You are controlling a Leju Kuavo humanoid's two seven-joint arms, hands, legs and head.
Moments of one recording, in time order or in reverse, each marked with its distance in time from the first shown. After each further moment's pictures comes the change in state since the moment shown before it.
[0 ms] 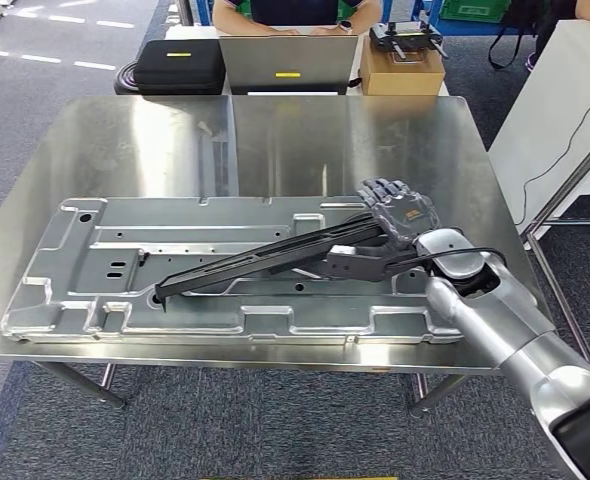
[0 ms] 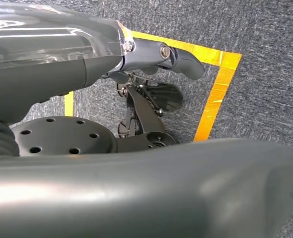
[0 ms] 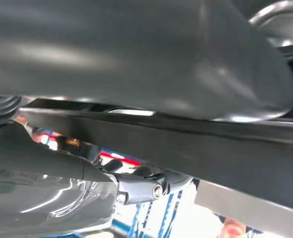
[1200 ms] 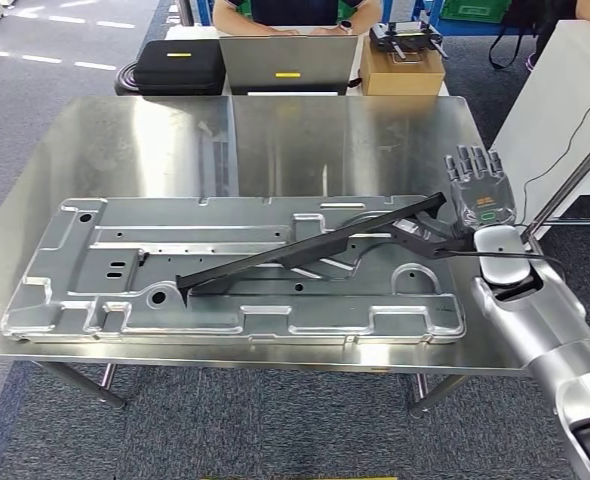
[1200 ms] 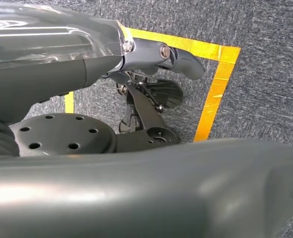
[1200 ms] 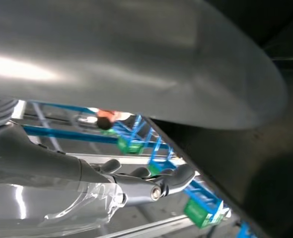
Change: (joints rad) left arm -0.005 0.000 -0.001 0.000 -0.033 -0.017 0.002; right arm 0.068 -0.040 -0.260 0.087 0.481 -0.205 0.180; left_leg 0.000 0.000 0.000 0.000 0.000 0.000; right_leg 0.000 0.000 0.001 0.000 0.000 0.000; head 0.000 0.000
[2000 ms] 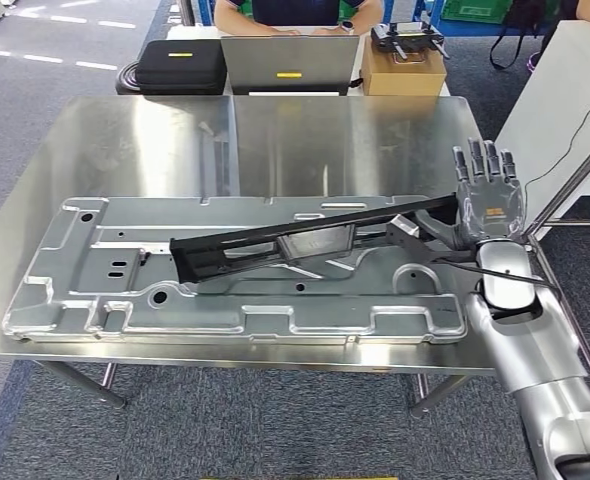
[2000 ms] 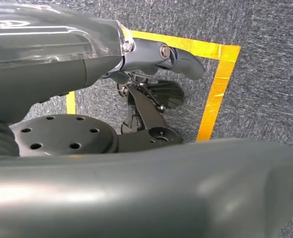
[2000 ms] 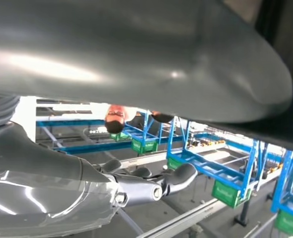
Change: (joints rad) left arm -0.001 0.000 -0.010 0.000 -0.022 -0.001 0.001; right arm 0.170 0.100 -0.257 -0.224 0.078 -0.094 -0.054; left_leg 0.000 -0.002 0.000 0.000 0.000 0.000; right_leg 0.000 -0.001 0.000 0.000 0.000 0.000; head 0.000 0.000
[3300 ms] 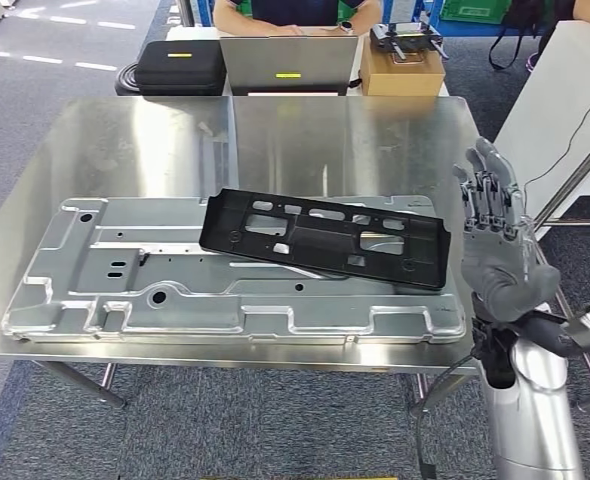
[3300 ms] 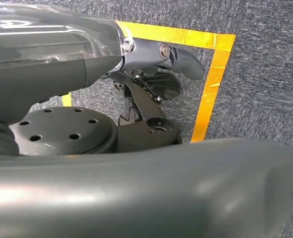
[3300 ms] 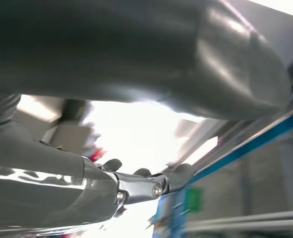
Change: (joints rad) left arm 0.004 0.000 -0.001 0.000 -0.006 -0.046 -0.023; right arm 0.299 0.207 -0.235 -0.534 -1.639 0.587 -0.778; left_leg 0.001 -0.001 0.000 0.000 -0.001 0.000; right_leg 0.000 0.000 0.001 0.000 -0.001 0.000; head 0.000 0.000
